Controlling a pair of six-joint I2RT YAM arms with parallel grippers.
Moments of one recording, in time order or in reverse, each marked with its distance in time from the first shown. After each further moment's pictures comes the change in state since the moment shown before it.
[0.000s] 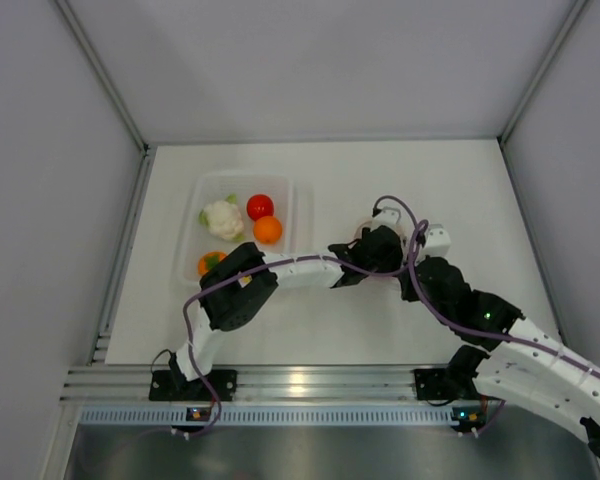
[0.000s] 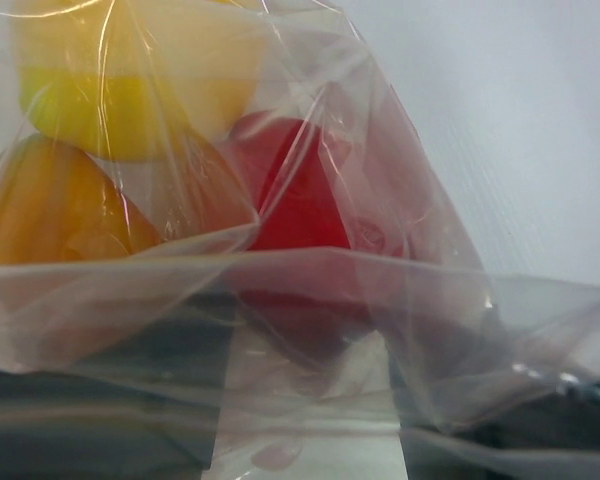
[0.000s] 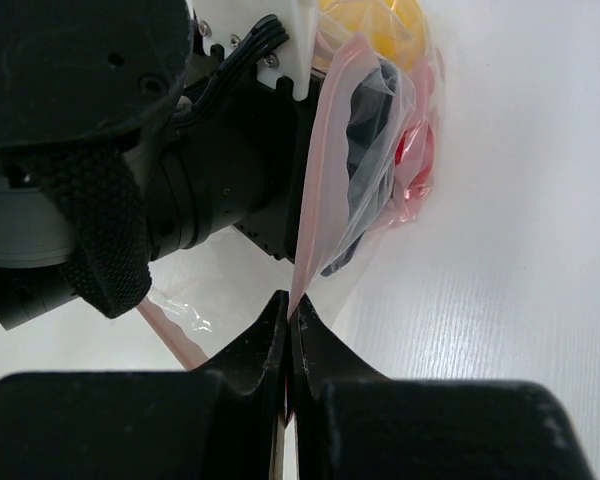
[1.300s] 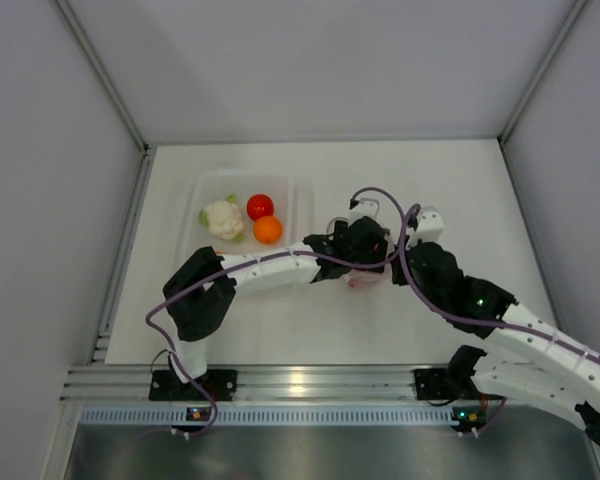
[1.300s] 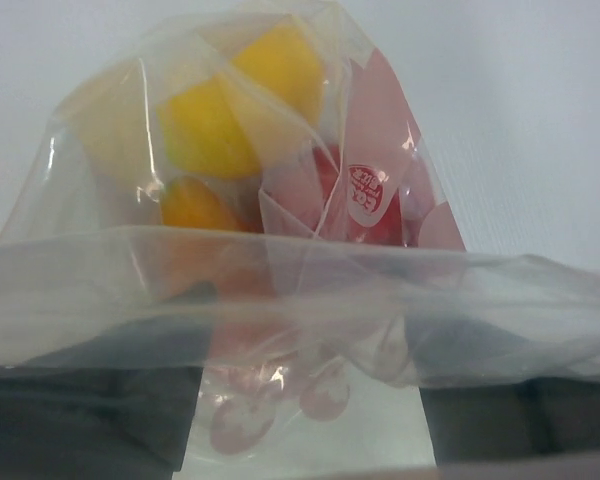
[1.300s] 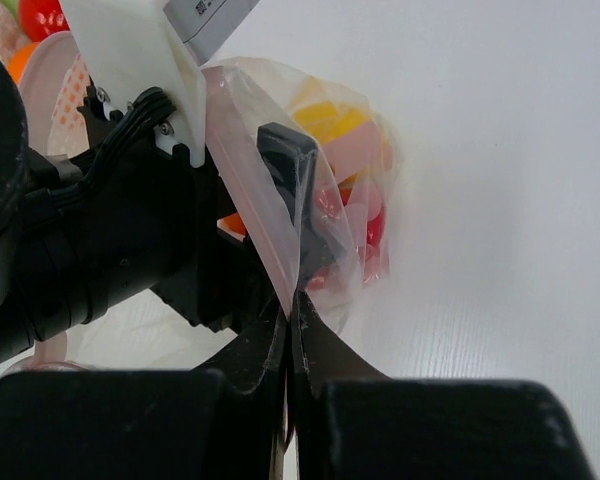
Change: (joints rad) left arm 0.018 -0.253 -0.103 -0.264 -0.092 -0.050; right arm 0.028 0.132 0.135 0.077 0.046 -0.039
